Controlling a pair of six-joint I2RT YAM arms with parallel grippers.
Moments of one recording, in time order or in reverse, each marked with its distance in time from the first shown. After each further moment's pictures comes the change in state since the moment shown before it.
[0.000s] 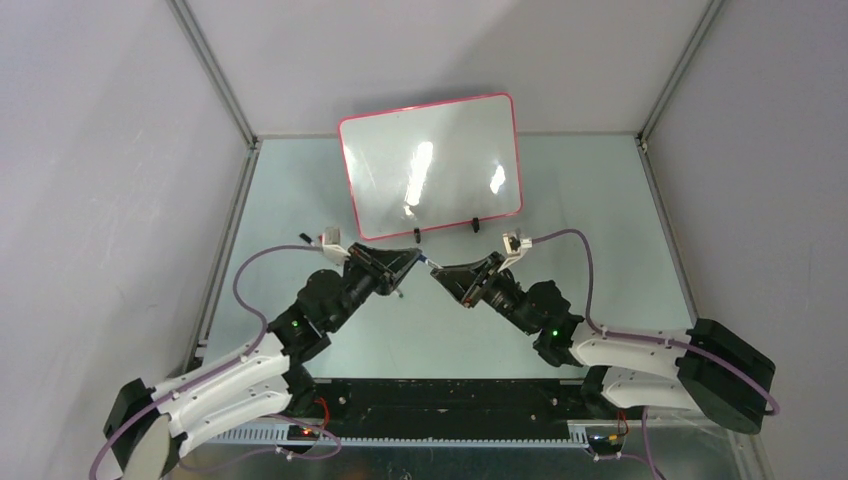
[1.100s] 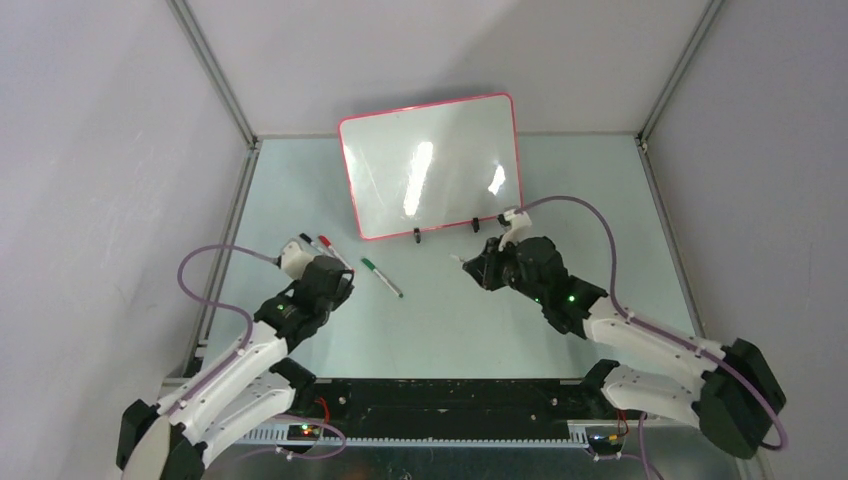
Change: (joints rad) left arm 0.272 -0.006 0.095 -0.840 -0.290 0.346; right arm -0.225 -0.125 0.241 -0.899 -0.090 -0.253
